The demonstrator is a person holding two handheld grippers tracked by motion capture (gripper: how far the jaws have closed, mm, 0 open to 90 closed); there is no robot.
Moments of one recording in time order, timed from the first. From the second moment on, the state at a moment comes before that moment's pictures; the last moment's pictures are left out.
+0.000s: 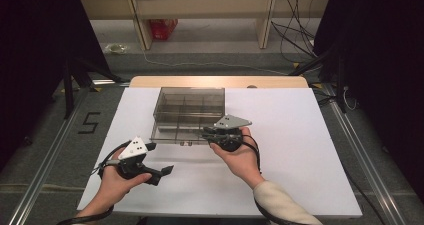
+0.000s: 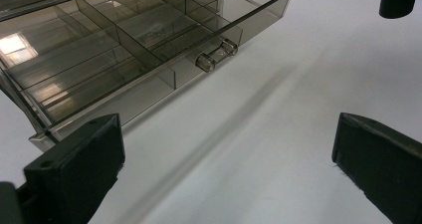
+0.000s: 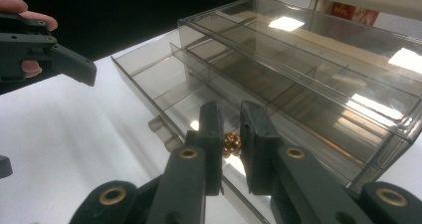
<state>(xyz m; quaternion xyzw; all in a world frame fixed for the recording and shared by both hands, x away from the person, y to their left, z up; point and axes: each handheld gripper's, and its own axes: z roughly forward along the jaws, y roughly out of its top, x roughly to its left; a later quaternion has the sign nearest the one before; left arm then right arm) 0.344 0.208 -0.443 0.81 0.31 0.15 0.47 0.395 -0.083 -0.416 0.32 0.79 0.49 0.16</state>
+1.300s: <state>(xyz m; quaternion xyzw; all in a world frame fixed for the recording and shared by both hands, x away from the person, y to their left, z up) 0.344 0.209 -0.443 0.81 0.31 0.15 0.47 0.404 -0.067 -0.417 0.31 0.79 0.50 0.16</state>
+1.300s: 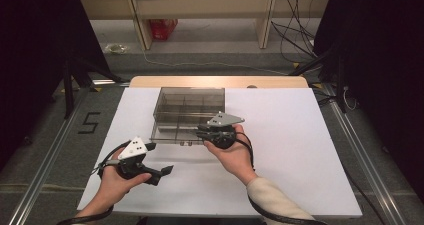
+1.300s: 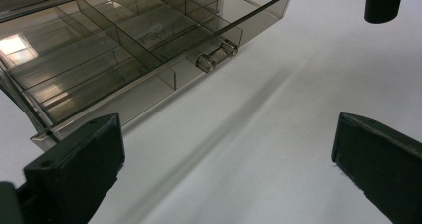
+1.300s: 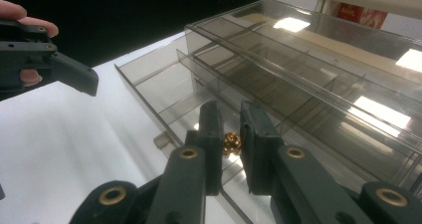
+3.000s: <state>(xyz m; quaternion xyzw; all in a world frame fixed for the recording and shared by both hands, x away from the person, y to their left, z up) 0.345 0.210 -0.443 0.81 0.31 0.15 0.47 0.413 -0.043 -0.425 0.31 0.80 0.49 0.15</state>
